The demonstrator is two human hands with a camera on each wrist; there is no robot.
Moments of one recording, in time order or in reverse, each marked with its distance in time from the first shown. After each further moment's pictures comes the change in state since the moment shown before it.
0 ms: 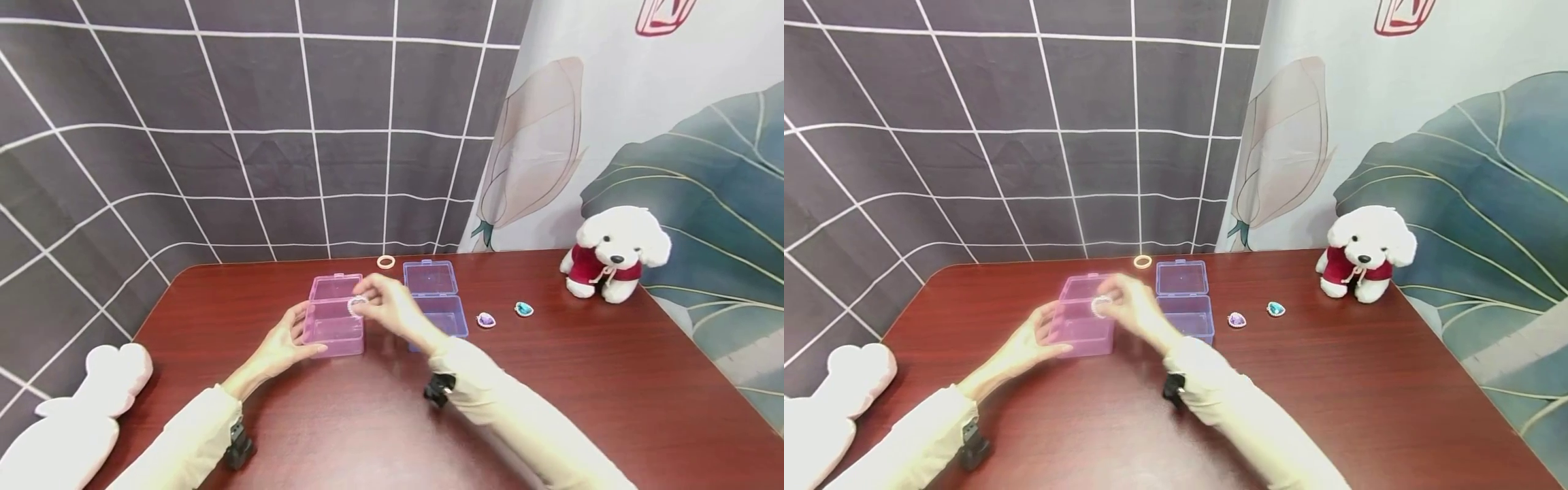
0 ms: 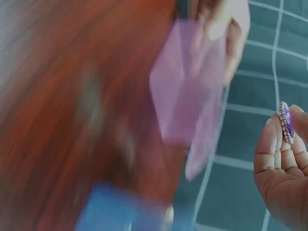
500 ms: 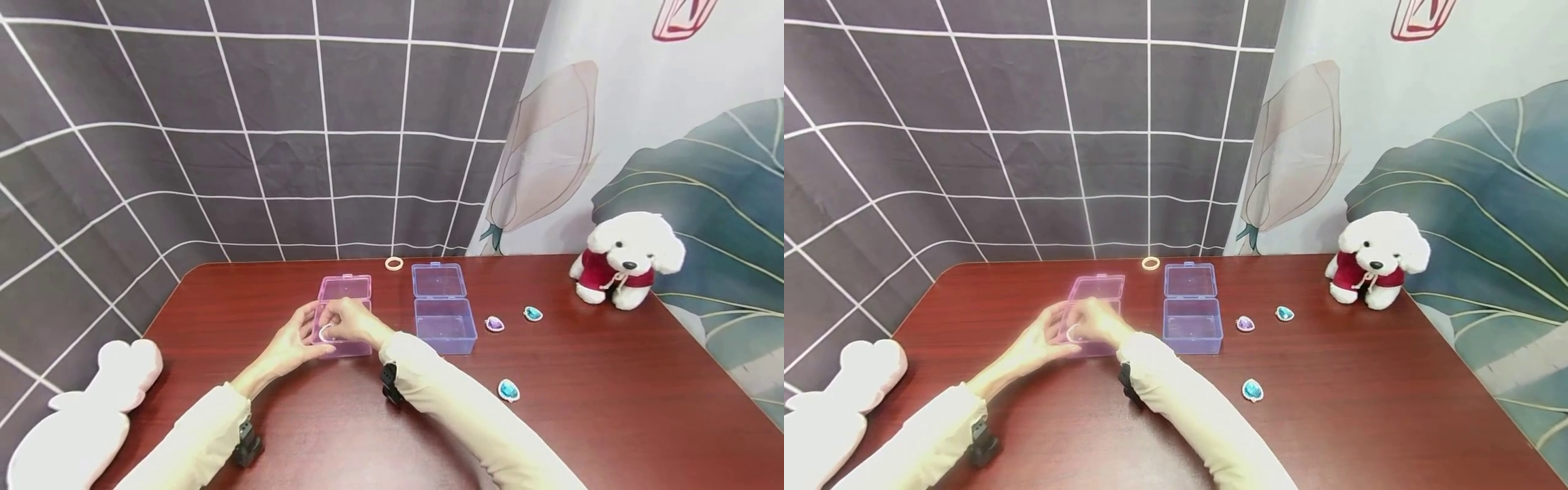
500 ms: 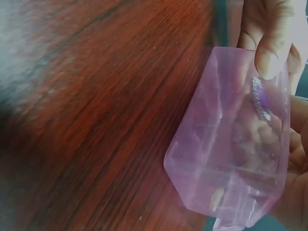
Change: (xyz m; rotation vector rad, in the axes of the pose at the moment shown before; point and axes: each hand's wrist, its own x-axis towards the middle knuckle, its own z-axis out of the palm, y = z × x) left_hand 0.002 -0.001 -0.001 -0.005 -0.019 0.040; right_hand 0.036 0.003 0.071 -0.254 -0.313 0.005
